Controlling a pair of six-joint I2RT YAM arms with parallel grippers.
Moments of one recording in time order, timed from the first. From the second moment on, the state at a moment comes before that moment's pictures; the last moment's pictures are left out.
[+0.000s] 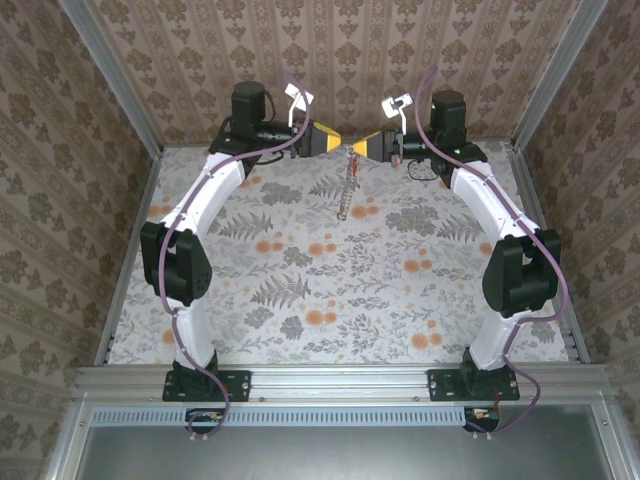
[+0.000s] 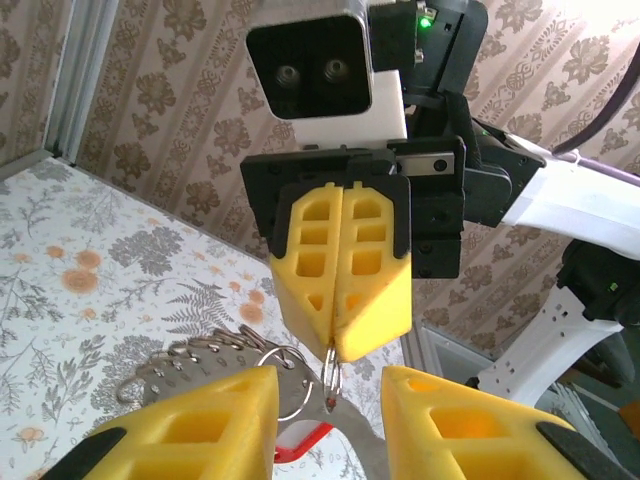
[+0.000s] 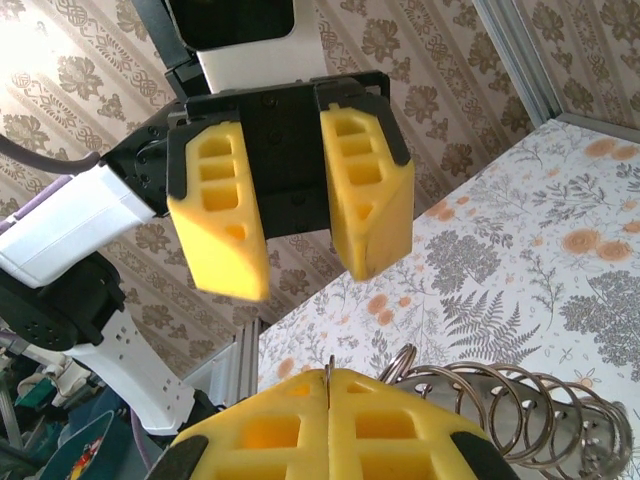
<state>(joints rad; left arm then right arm) -0.39 1.95 1.88 -0.16 1.28 -0.30 0.16 1.80 1.64 -0.11 -1.24 0.35</state>
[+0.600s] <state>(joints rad) -0.44 1.98 1.89 -0.16 1.28 -0.30 0.15 1.80 1.64 -0.09 -1.24 0.35</state>
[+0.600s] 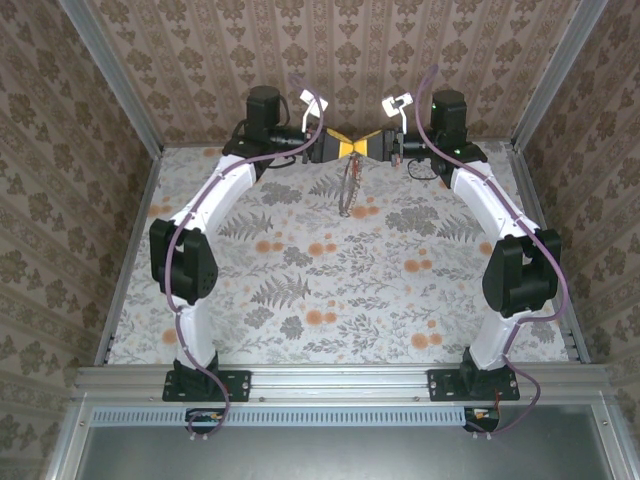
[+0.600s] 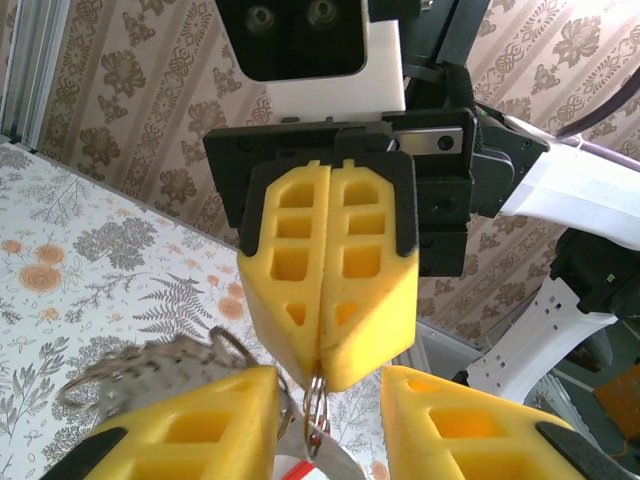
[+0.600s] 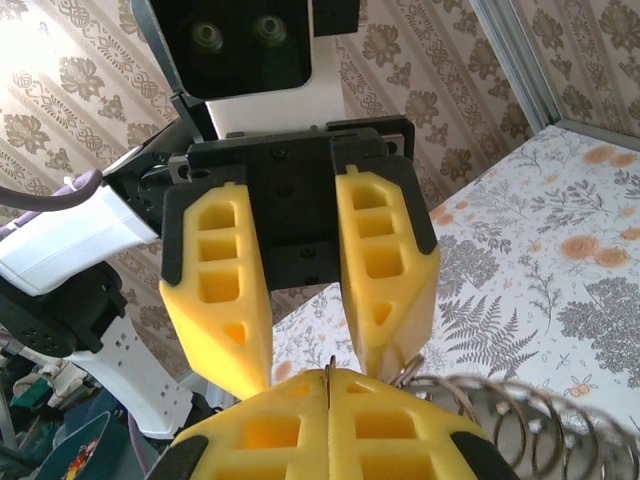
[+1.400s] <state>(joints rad) -0.44 1.98 1.87 -0.16 1.29 -0.29 0.15 1.80 1.63 -0.08 -1.24 0.36</state>
